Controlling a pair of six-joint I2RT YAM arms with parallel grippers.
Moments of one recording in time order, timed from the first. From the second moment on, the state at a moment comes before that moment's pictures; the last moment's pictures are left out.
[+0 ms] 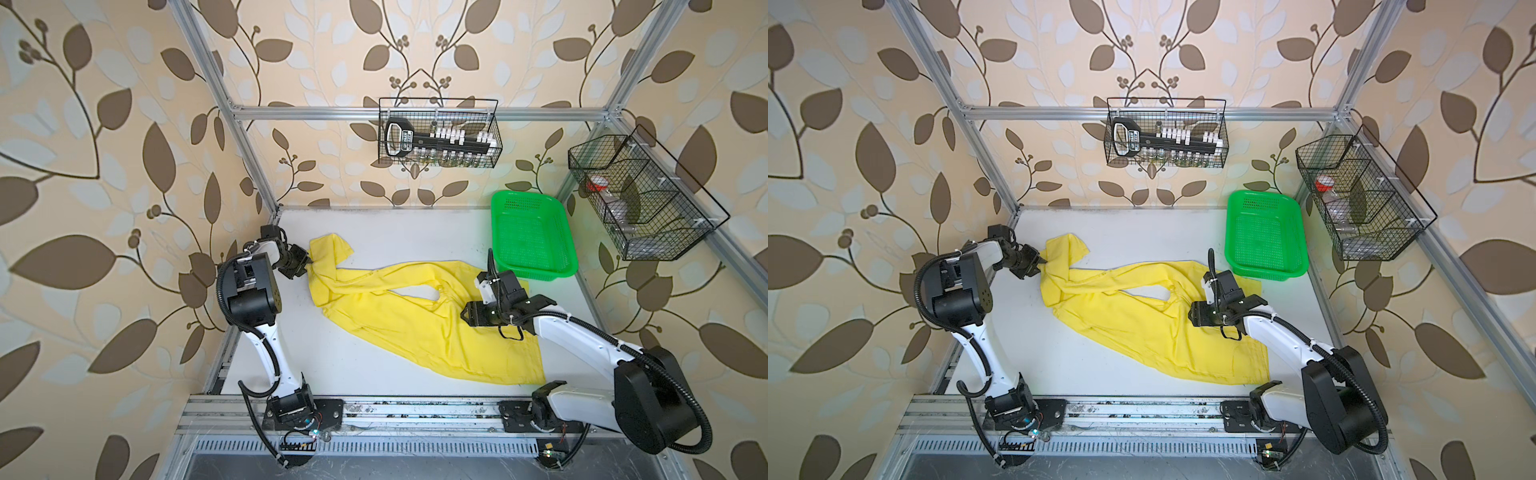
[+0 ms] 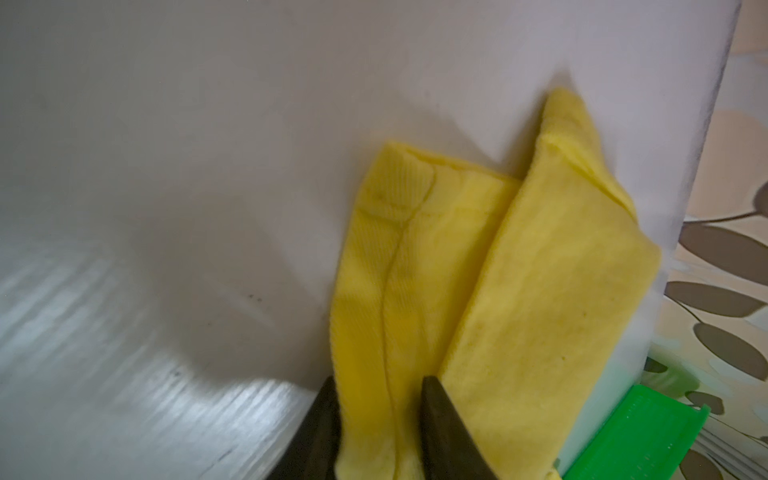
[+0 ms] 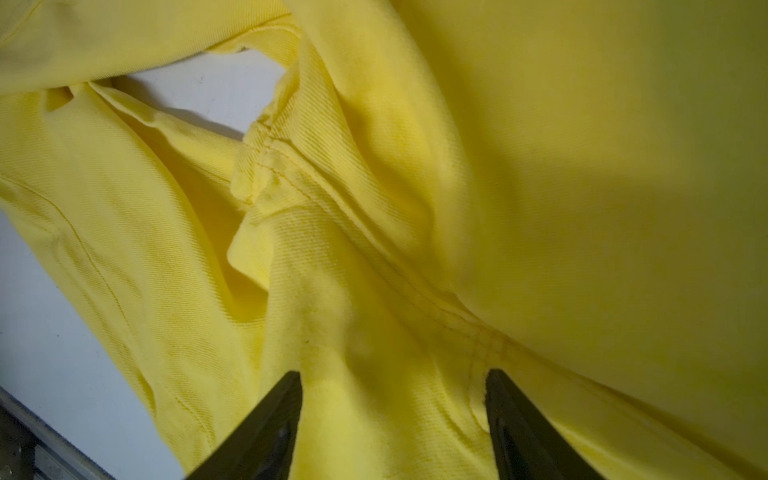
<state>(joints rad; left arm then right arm) 0.34 2.05 1.40 -0.52 0.45 -0.72 0.37 1.27 0.66 -0.45 -0.16 0.33</state>
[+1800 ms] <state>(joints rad) 0.34 1.68 1.12 -0.95 -0.41 -0.52 0.30 1.35 0.61 -0.38 0.08 0.42</state>
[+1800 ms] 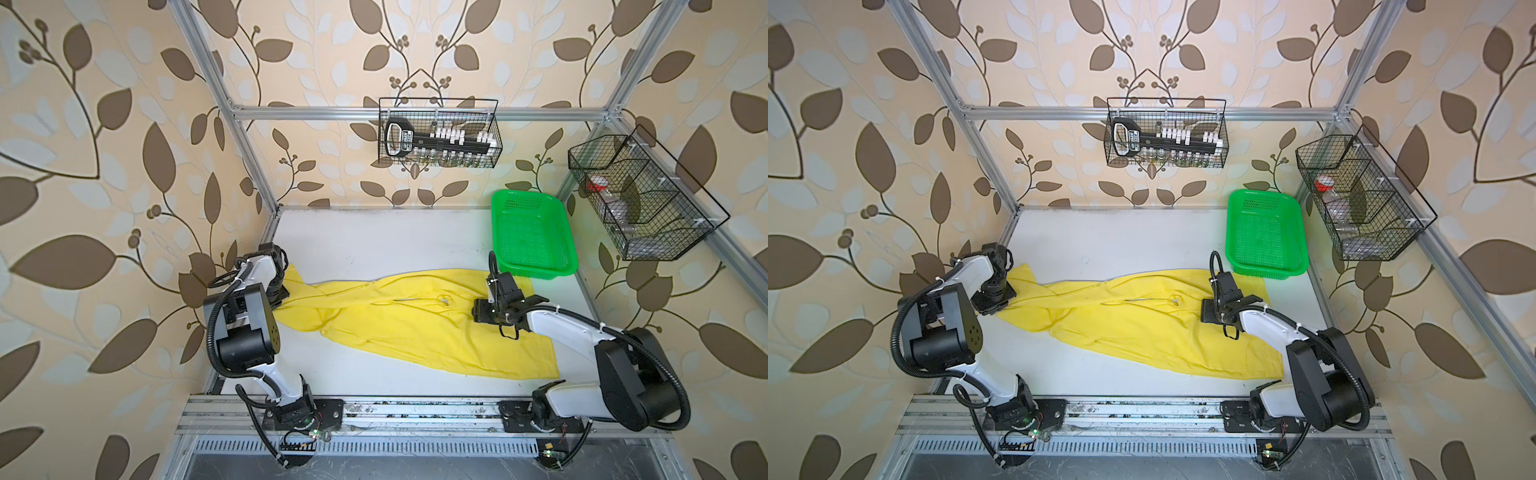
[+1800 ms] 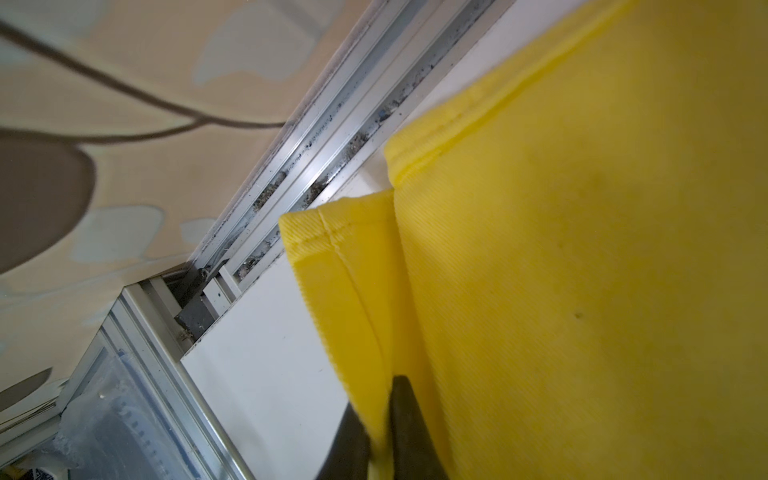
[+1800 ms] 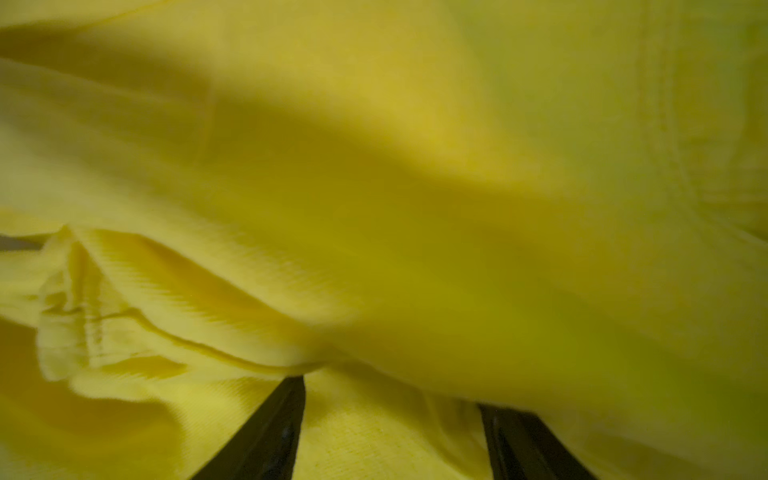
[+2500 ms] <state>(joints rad) 0.34 1.48 1.05 -1.06 -0.20 -0.54 0.45 1.47 1.00 -0.42 -0.05 -0.01</state>
